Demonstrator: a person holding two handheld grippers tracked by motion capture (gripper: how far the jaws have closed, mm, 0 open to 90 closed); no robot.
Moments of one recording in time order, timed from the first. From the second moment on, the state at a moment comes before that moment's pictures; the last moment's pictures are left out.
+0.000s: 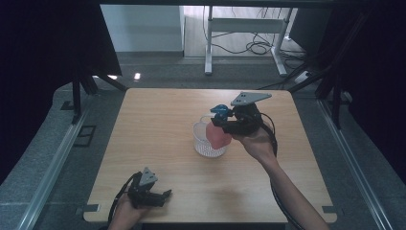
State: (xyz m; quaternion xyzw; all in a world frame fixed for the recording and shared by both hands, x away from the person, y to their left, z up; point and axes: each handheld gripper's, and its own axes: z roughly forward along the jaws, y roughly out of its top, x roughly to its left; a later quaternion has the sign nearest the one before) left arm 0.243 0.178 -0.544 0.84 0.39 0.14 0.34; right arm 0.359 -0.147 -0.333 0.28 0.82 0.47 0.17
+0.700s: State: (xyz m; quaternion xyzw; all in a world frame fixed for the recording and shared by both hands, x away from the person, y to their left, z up) left arm 0.243 0.178 -0.544 0.84 0.39 0.14 0.34; right arm 0.386 -0.142 -0.350 0.29 0.82 0.46 0.18
